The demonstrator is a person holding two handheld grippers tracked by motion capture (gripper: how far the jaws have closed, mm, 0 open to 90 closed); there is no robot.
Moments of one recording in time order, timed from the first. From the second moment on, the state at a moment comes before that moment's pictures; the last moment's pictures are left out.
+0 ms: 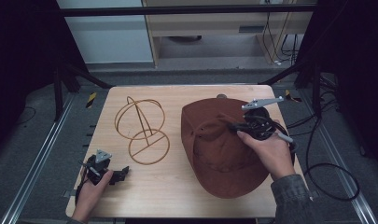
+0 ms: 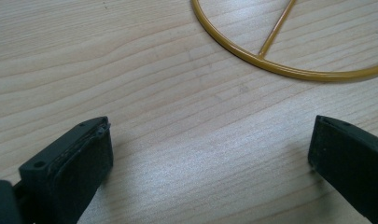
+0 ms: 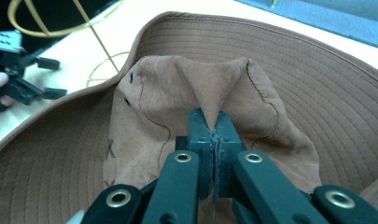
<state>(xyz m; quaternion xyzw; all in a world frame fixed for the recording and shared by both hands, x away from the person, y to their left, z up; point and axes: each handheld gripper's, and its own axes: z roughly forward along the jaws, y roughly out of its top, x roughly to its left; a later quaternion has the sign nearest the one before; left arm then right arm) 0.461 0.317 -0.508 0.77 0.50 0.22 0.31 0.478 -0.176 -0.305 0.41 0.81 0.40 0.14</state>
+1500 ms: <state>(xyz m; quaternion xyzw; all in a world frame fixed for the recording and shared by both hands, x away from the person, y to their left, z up) 0.462 0.317 -0.508 0.77 0.50 0.22 0.32 0.466 -0.149 -0.233 0.36 0.81 0.44 0.15</state>
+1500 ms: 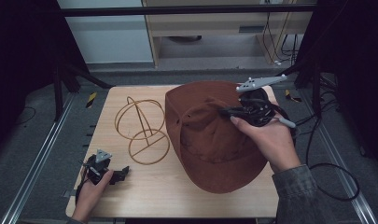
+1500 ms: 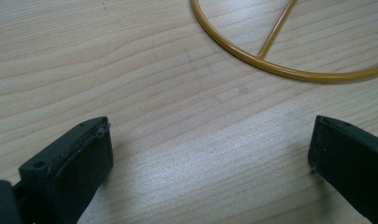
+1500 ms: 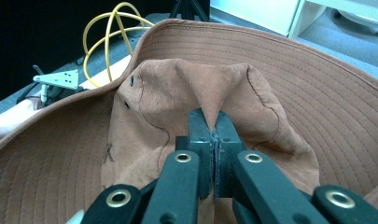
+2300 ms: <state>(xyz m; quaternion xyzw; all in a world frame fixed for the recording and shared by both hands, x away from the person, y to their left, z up) 0.462 0.317 -0.508 0.77 0.50 0.22 0.32 0.477 -0.111 -0.194 0.35 0.80 0.46 0.17</state>
